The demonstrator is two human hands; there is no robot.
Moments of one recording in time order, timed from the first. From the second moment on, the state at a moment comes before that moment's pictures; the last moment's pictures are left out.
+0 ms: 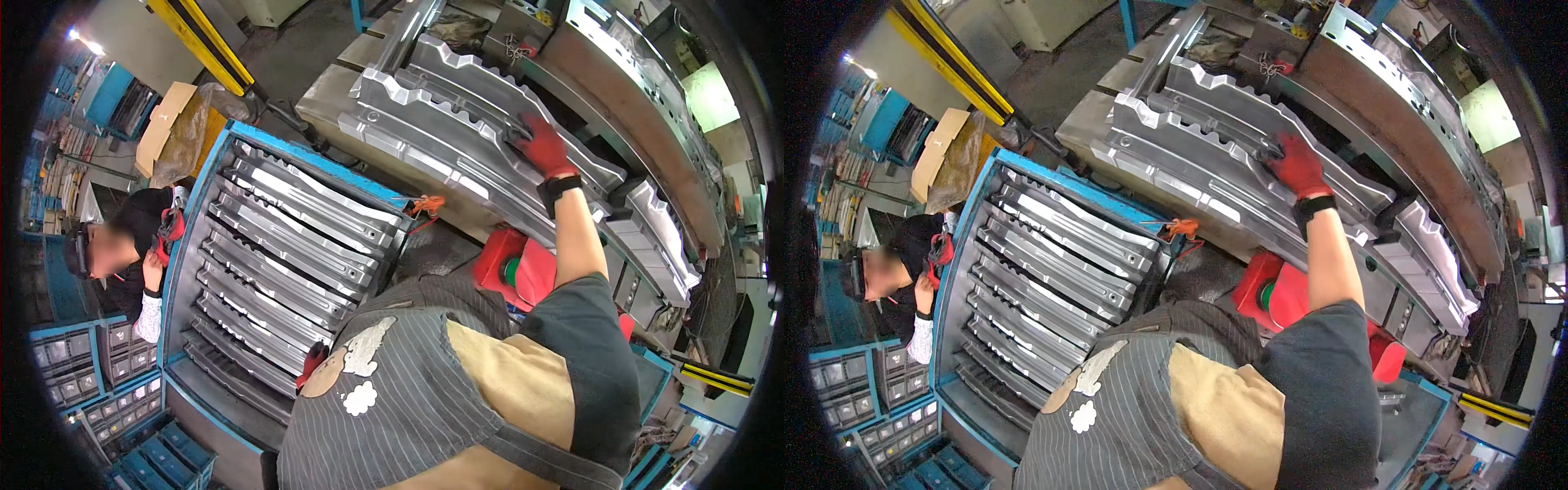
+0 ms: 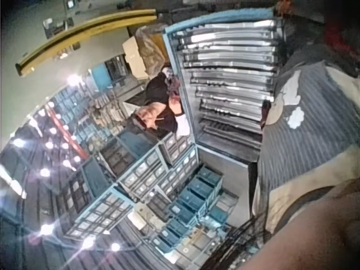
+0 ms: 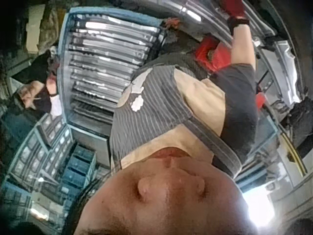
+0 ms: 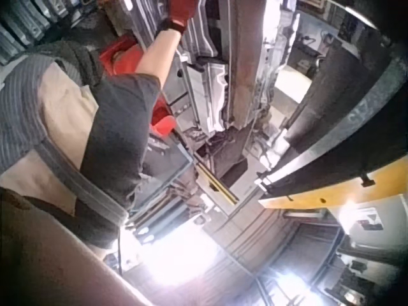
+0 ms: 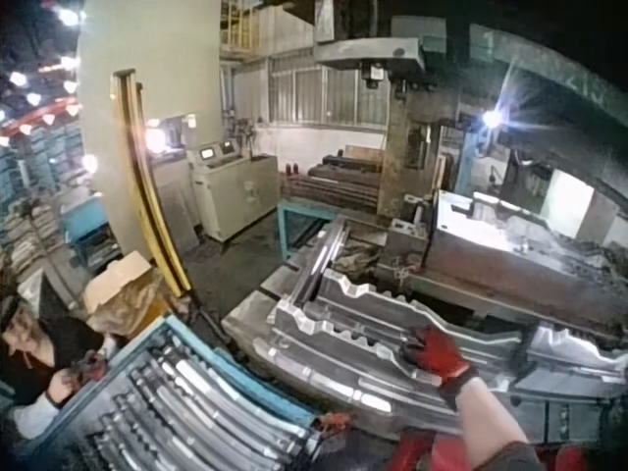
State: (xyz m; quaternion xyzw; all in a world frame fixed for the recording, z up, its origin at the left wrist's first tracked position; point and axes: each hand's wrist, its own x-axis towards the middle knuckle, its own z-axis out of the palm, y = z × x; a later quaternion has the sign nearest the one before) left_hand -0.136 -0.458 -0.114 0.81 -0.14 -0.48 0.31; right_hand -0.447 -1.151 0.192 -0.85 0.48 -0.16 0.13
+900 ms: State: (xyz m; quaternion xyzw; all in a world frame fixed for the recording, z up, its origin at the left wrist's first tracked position) left_hand -0.122 -0.486 -0.089 0.76 -0.08 -0.47 0.43; right_hand -0.451 -1.143 0.305 -0.85 0.44 -0.26 -0.08
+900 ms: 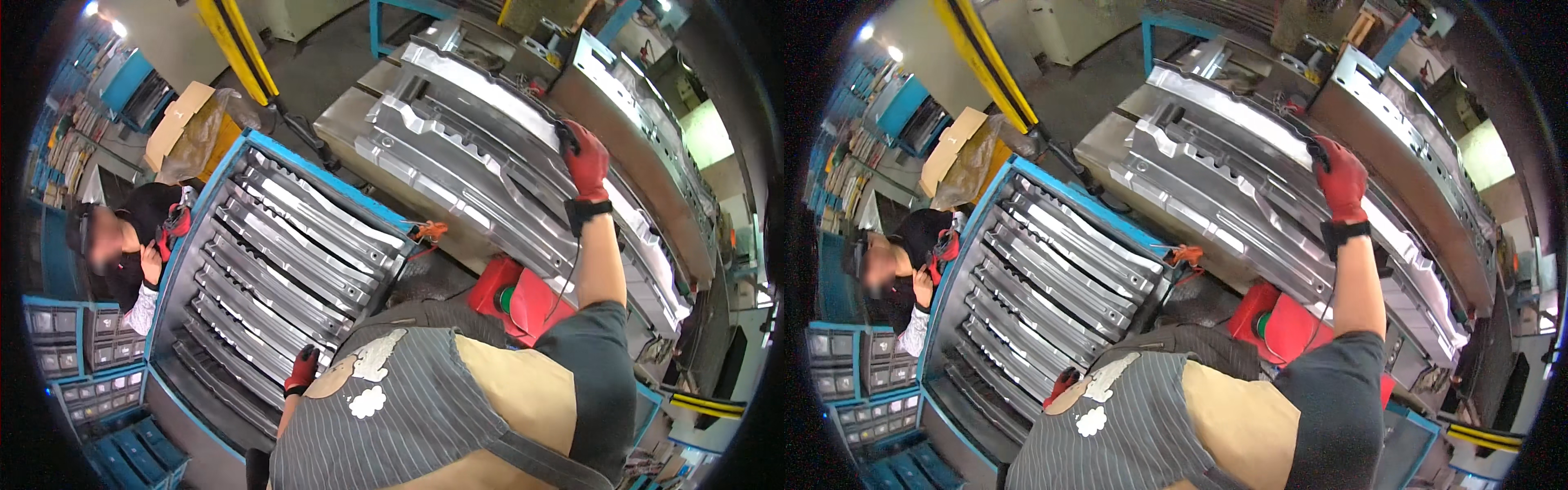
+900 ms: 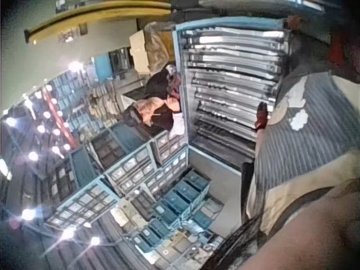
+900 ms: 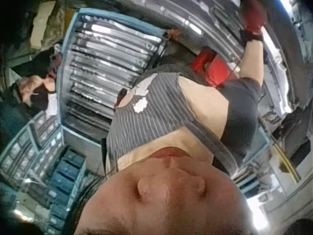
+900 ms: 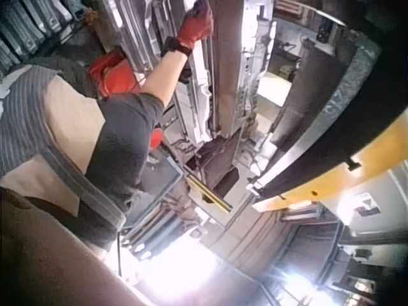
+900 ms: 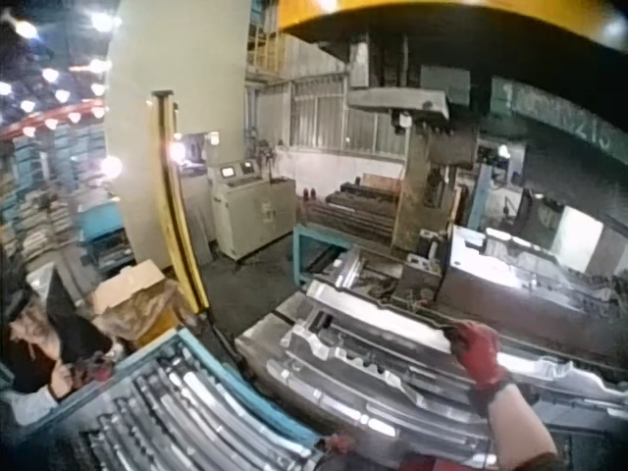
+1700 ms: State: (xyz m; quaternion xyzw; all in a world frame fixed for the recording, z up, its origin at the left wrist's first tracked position) left_hand -0.095 -0.515 0.192 0.15 0.09 -0.21 0.96; right_hand -0.124 -0.784 0.236 -0.80 0.03 0.14 0.59
